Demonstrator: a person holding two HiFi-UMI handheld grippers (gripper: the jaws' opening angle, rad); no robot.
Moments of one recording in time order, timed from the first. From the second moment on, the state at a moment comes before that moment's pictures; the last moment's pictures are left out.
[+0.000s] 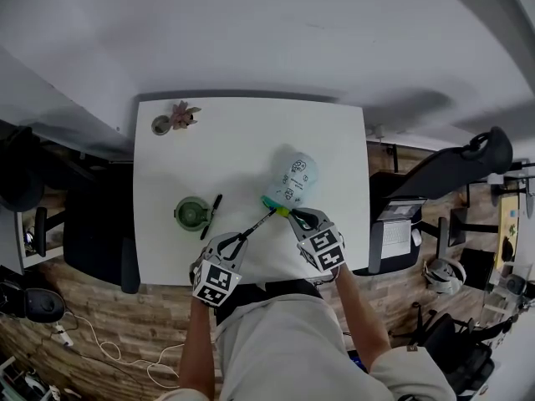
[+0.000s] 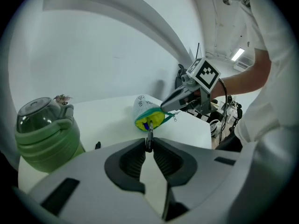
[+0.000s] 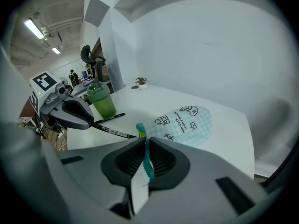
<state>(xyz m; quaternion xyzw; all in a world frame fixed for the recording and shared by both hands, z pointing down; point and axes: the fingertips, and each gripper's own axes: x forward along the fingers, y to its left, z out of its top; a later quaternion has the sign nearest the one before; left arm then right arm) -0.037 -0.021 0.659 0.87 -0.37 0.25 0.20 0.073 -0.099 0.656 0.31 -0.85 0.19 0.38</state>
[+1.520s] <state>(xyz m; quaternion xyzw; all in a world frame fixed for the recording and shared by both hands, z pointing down) 0.048 -0.093 0.708 0.87 -0.37 0.23 0.23 0.054 -0.084 0.646 0.32 -0.86 0.25 0.32</state>
